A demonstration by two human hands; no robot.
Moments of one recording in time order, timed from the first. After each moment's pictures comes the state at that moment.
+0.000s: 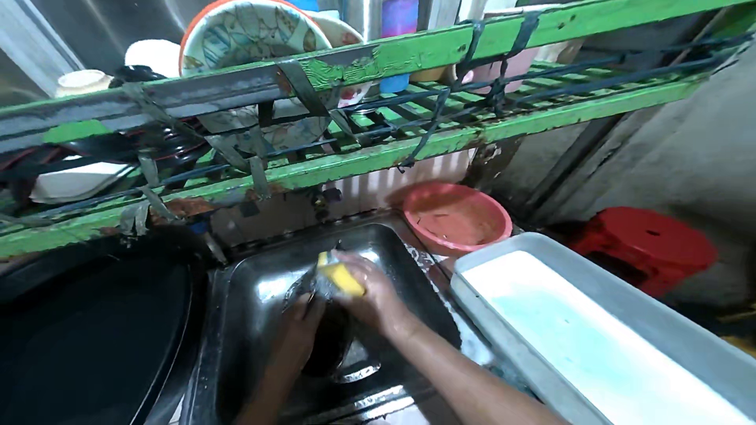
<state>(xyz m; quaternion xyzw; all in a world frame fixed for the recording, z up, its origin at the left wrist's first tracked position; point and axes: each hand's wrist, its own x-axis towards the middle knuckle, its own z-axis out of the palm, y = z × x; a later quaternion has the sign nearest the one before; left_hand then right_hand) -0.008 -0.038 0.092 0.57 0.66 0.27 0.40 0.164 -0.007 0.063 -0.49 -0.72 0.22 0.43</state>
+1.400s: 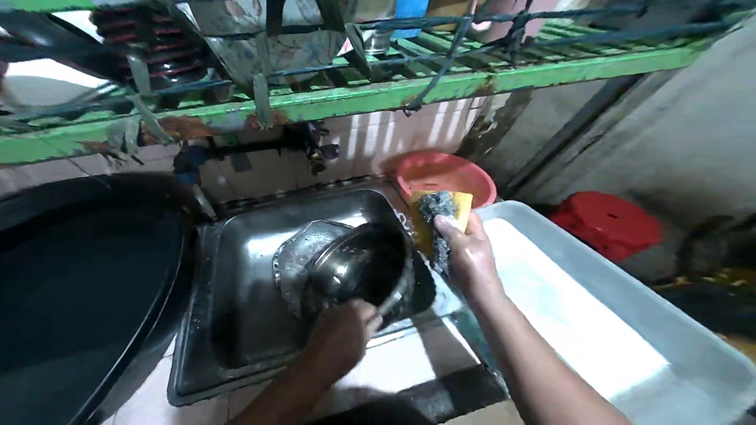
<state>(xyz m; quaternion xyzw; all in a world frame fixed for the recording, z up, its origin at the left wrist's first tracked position) 0.030 -0.099 0.044 0.80 0.46 0.05 0.37 0.258 -0.059 0.073 -0.63 -0.37 0.34 0.60</state>
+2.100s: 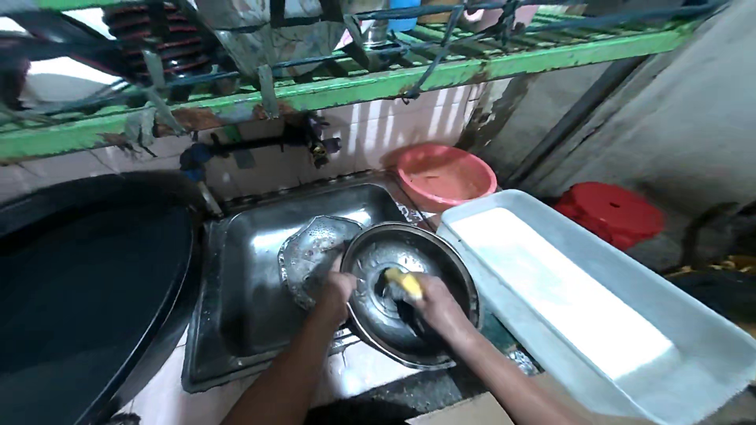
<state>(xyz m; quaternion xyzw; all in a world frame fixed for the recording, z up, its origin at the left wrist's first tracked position) 0.051 -0.053 -0.003 0.36 0.65 0.27 0.62 0.250 -0.121 -0.015 -0.71 -0.61 0.29 0.20</state>
